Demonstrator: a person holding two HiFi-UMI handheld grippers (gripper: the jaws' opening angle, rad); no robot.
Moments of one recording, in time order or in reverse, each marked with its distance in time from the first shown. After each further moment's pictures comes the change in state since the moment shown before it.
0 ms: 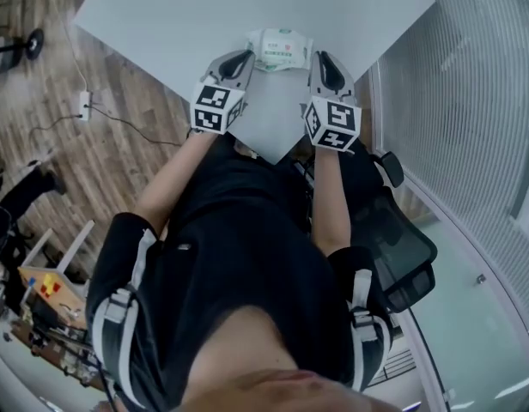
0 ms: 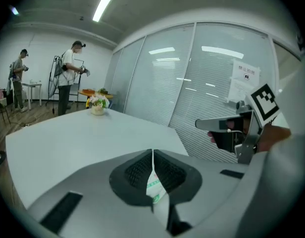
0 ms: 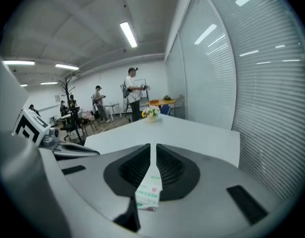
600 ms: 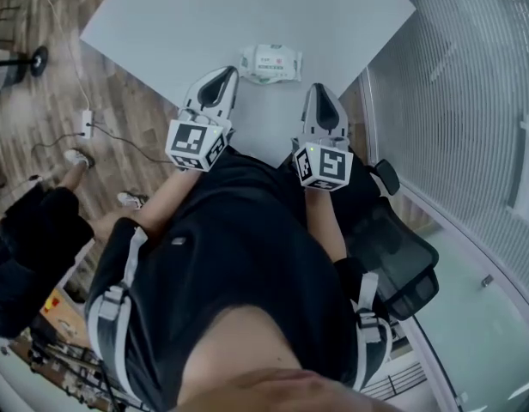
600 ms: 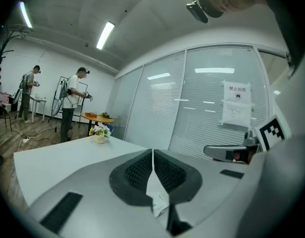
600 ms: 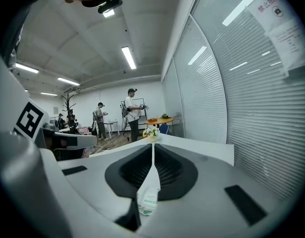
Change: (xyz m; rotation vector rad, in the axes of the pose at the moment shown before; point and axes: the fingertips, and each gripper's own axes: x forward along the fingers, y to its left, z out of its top) left arm -0.089 -0.038 0.090 0.035 -0.280 0.024; right arm -0.095 0.015 0.037 0.033 -0.235 -0.030
